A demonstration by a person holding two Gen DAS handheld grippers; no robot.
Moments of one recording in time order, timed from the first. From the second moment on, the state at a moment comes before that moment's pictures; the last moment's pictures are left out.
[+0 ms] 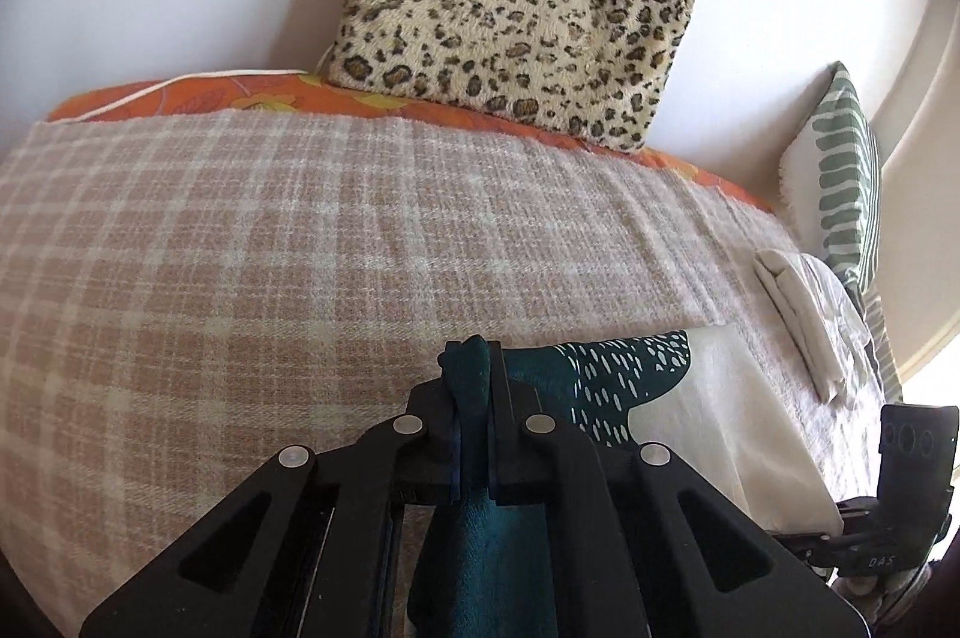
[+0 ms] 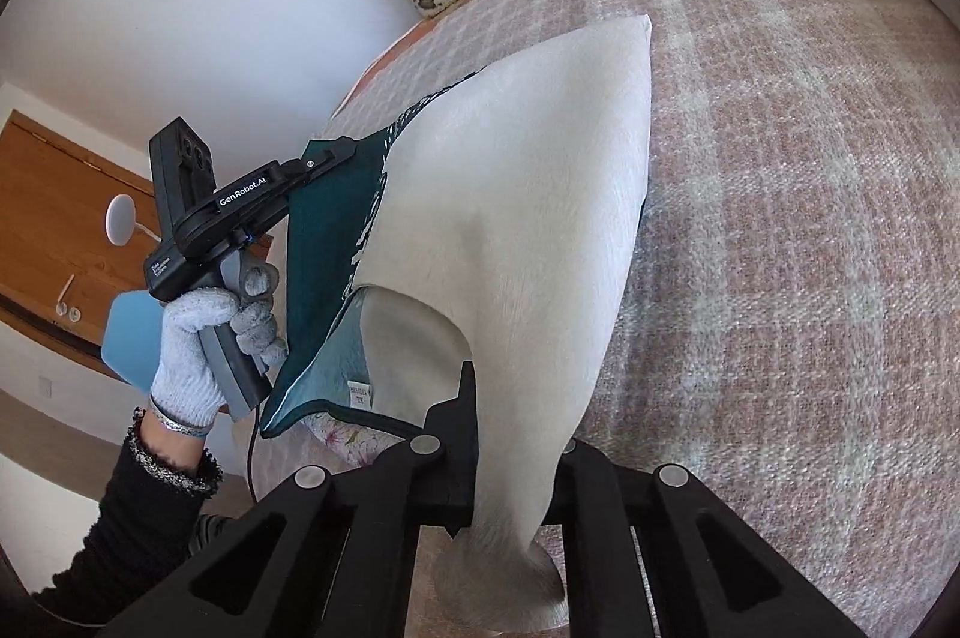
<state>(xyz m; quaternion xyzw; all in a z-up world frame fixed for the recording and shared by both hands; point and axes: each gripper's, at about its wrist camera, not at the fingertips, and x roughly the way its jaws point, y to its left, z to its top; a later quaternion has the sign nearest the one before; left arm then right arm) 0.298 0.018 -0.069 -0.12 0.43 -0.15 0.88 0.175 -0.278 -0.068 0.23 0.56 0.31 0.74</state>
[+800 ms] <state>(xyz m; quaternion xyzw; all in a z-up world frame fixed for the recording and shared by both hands) 0.257 -0.008 -0.017 -0.02 0.34 -0.13 0.93 0.170 -0.256 -0.024 0.11 0.51 0.29 0.80</state>
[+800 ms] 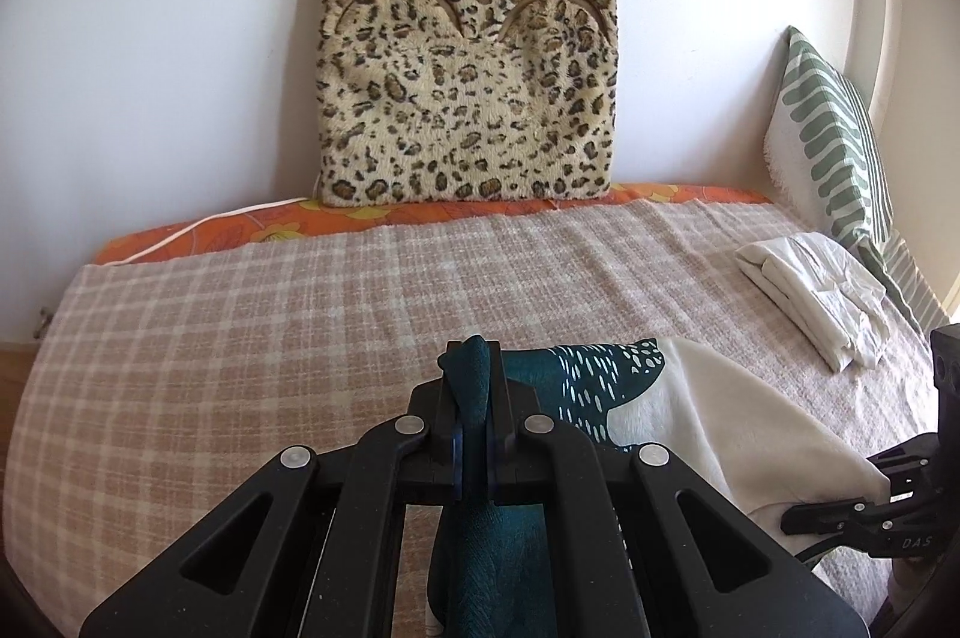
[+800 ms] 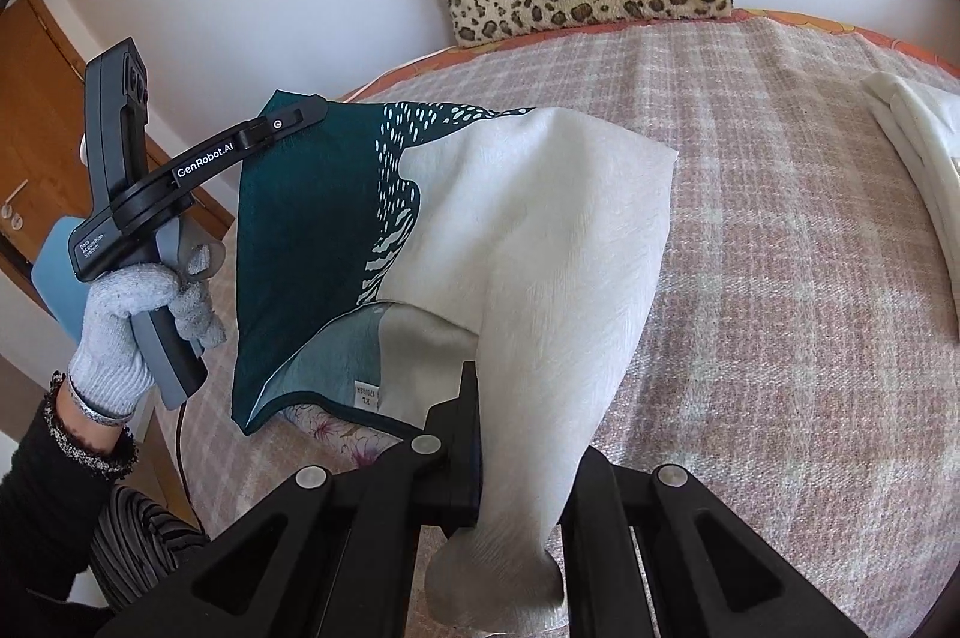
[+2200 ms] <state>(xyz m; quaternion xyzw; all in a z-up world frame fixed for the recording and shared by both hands) 0.253 -0.154 0.070 -0.02 0.24 -0.23 0.94 0.157 -0.393 0.059 0.10 0.41 0.19 0.89</state>
